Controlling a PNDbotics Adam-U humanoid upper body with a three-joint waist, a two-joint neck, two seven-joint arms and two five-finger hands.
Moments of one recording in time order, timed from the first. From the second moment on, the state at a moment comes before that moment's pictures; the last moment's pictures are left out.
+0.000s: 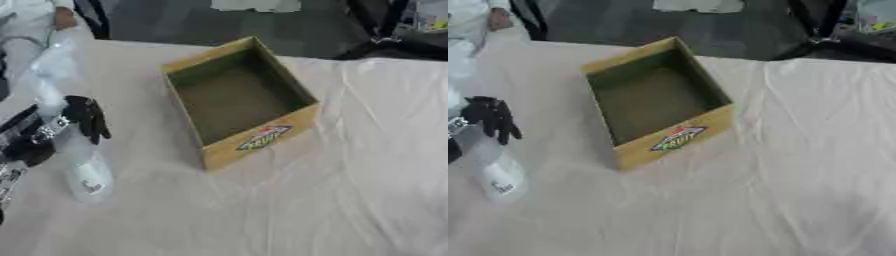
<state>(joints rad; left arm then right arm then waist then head) -0.55 0.63 -0.05 -1.48 0.47 -0.20 -0.58 0.19 -0.32 -0.17 -1.99 -0.10 -0.39 -0.25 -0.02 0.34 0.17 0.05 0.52</state>
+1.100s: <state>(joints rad) -0.56 0.63 -0.06 -1.52 0.53 -0.20 -0.55 0.19 -0.32 -0.17 -1.99 -0.11 -0.39 -0.24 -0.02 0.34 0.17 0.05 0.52</state>
